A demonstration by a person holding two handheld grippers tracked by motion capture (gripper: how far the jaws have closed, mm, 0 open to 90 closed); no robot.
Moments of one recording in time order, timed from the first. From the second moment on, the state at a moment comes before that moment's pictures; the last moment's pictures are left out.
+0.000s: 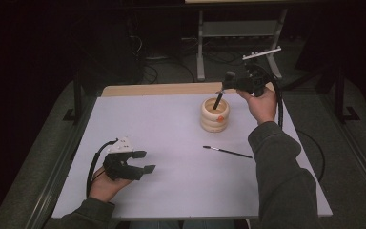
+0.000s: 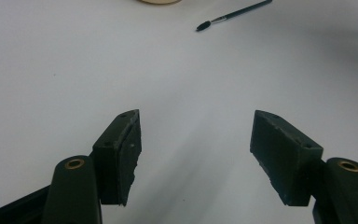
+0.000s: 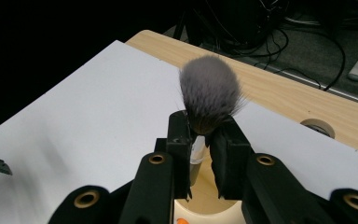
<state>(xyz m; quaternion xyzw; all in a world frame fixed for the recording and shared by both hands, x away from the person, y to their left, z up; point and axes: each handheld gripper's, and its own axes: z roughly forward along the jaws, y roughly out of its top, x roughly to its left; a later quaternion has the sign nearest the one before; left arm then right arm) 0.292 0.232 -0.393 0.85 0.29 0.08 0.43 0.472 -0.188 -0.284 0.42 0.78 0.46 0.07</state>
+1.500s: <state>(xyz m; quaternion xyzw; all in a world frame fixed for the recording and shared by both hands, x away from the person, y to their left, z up) 0.294 0.234 -0.393 0.85 0.30 0.08 0.43 0.473 -0.182 -0.318 0.44 0.77 0.46 0.07</state>
